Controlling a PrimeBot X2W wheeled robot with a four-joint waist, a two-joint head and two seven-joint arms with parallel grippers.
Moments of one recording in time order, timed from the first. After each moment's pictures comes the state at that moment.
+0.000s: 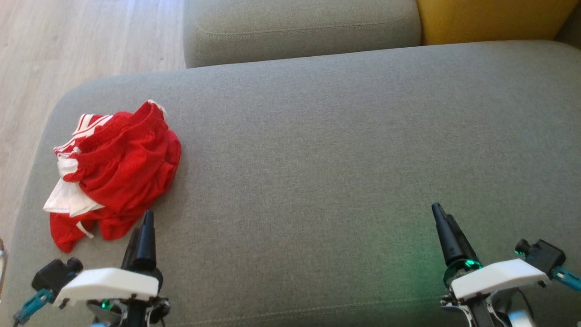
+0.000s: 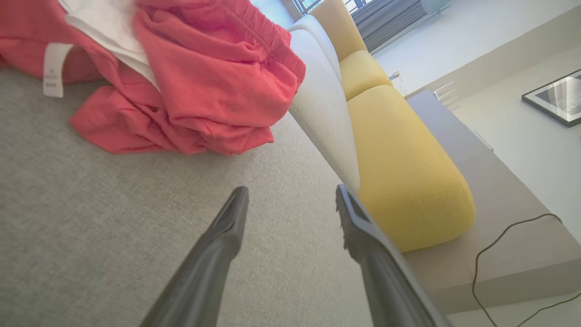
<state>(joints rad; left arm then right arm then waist) 0.04 0.03 -0.02 0.19 -1.00 -0.03 -0.03 0.01 -0.04 0.01 0.26 1.00 0.13 -0.03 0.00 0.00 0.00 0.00</state>
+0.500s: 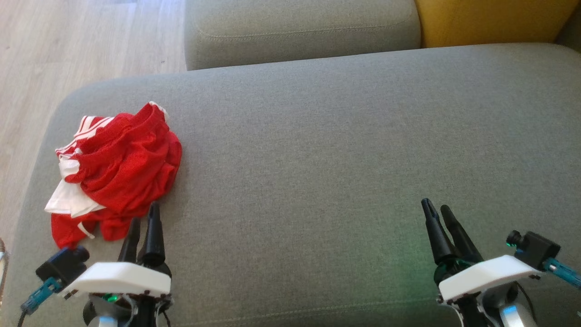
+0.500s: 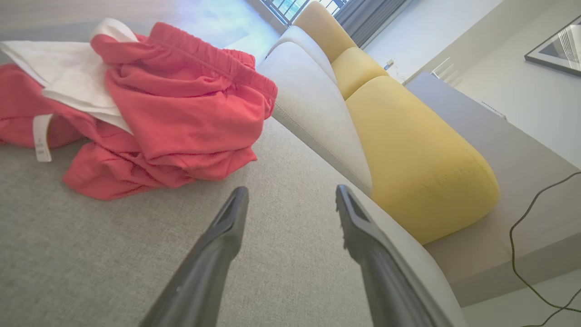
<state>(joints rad) 0.04 0.03 -0.06 0.14 -0.82 0.00 -0.07 0.01 -0.04 0.04 0.21 0.81 0.13 -0.07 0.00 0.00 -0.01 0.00</state>
